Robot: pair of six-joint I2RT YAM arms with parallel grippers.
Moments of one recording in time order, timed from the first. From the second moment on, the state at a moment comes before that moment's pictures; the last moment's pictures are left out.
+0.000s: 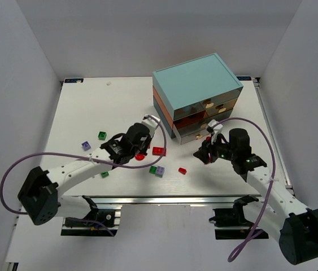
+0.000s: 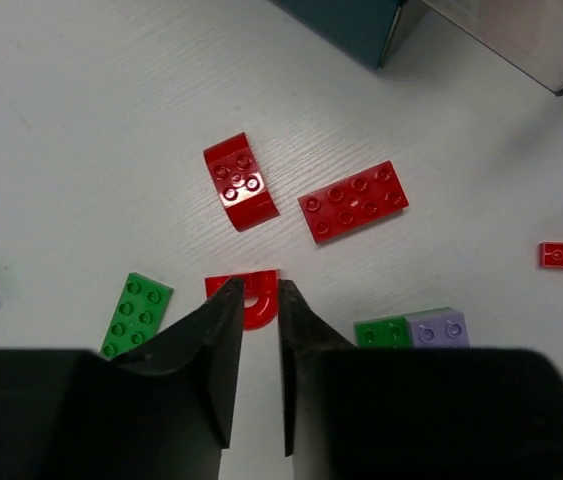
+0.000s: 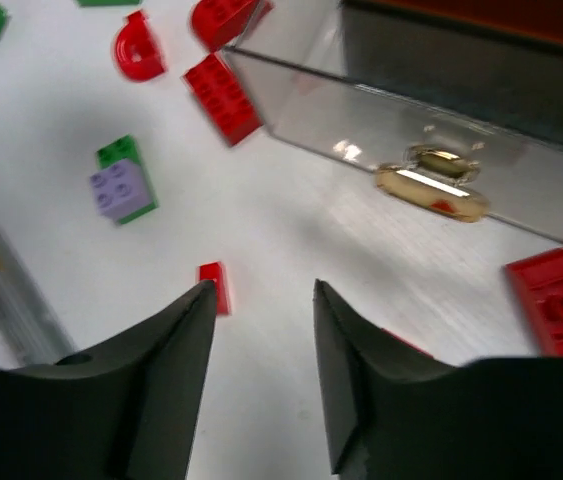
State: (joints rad) left arm -0.83 1.25 0.85 -0.24 -0.33 -0.07; right arm 0.32 0.93 0.48 -0.06 -0.56 -0.07
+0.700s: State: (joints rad) left arm -0.74 1.34 0.98 -0.54 -0.30 -0.83; right arm 0.32 0.69 0.62 -0.32 -0.70 -0.44
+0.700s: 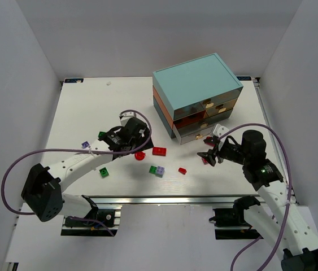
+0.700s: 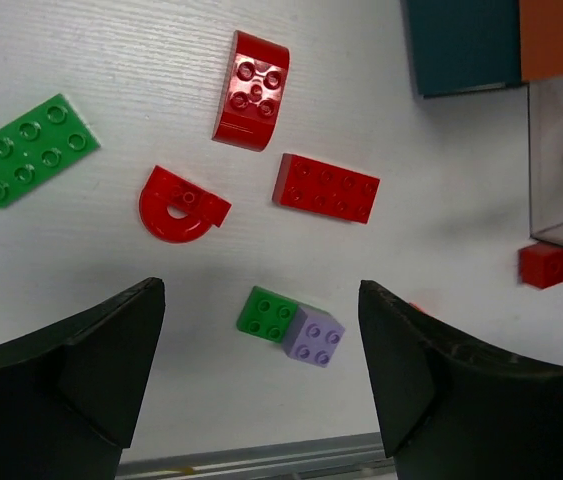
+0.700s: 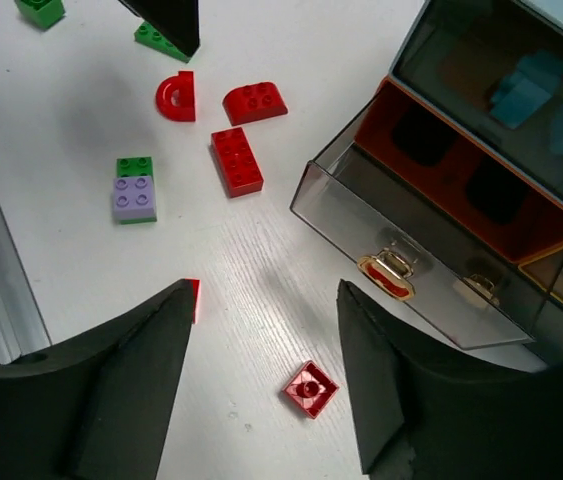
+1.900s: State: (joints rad) left arm -0.62 1.73 1.09 -0.64 -0.26 -1.30; right arm 0.32 0.66 0.61 -0.31 -0.56 -0.44
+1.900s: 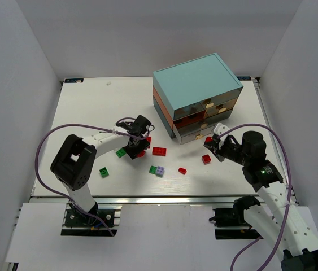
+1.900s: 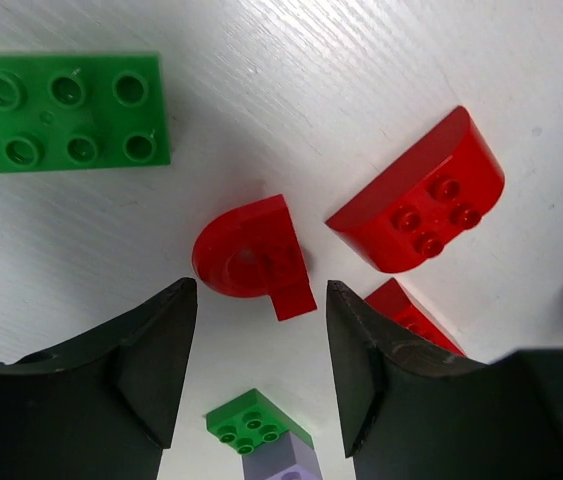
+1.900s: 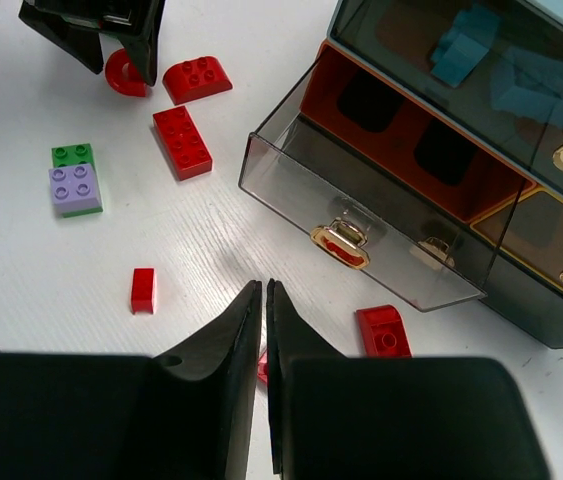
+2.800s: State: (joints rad) left arm -0.58 1.78 1.12 -0.64 -0.26 -1.18; right arm 0.32 0.65 0.59 -0.29 -0.56 -0.43
